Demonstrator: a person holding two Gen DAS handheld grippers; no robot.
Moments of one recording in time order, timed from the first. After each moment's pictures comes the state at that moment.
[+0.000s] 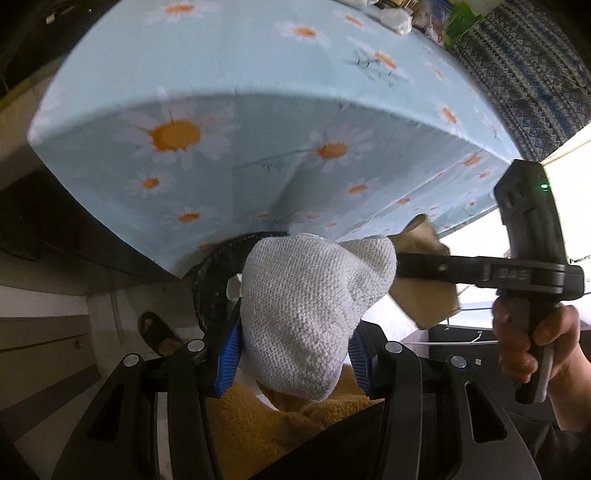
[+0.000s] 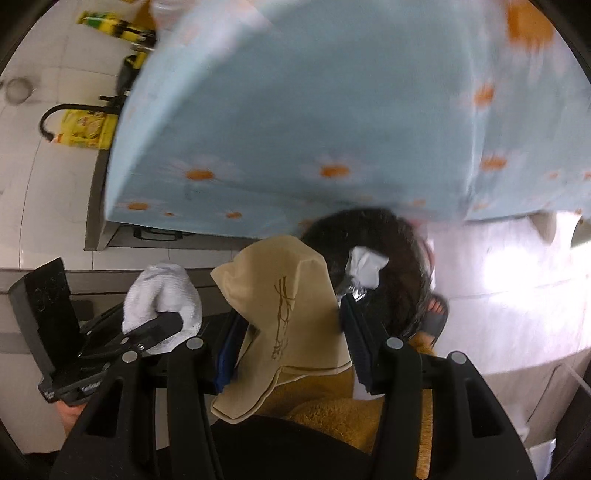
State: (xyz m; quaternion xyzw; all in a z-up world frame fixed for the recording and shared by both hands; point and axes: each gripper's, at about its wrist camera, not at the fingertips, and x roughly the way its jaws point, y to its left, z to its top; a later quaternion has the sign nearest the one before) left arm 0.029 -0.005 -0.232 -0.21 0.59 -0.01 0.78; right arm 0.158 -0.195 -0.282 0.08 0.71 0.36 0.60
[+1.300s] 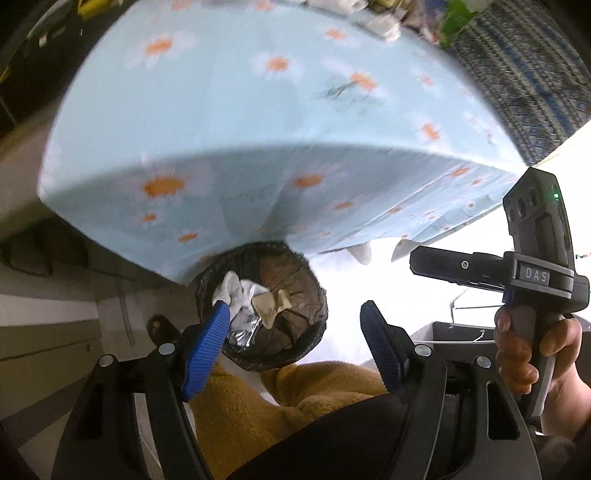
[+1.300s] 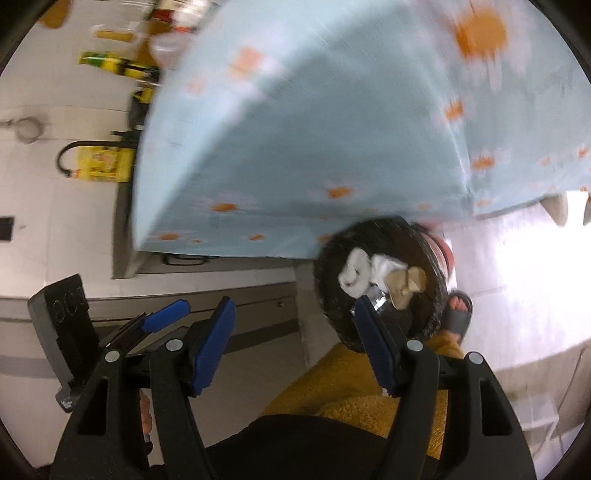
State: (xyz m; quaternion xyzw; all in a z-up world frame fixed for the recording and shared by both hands) left arm 0.043 -0.014 -0.183 -0.19 0.59 0.00 0.78; right arm 0.167 -0.222 -0.224 0.16 0.67 0.38 0.62
